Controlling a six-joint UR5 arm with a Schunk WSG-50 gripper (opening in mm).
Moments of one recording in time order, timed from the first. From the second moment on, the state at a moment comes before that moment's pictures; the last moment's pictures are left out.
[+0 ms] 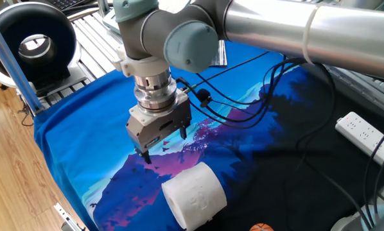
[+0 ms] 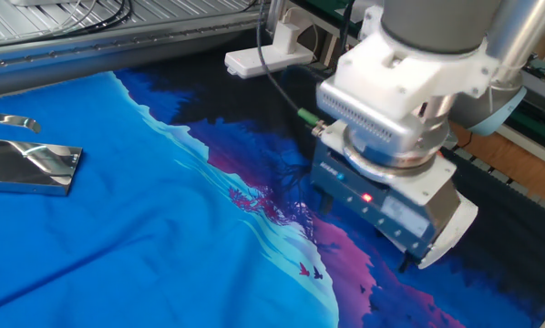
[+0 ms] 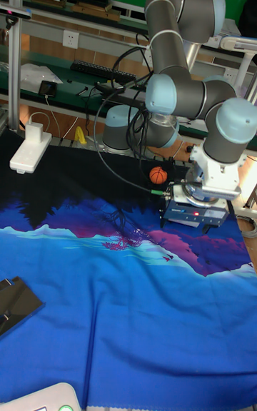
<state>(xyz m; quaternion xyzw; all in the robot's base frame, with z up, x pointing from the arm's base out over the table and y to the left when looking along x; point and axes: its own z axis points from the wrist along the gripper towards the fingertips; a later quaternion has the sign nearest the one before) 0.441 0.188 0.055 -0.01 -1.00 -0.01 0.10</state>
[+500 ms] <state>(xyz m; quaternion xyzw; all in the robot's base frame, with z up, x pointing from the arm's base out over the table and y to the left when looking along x) 0.399 0.202 0.051 -0.05 -0.99 -0.02 0.10</state>
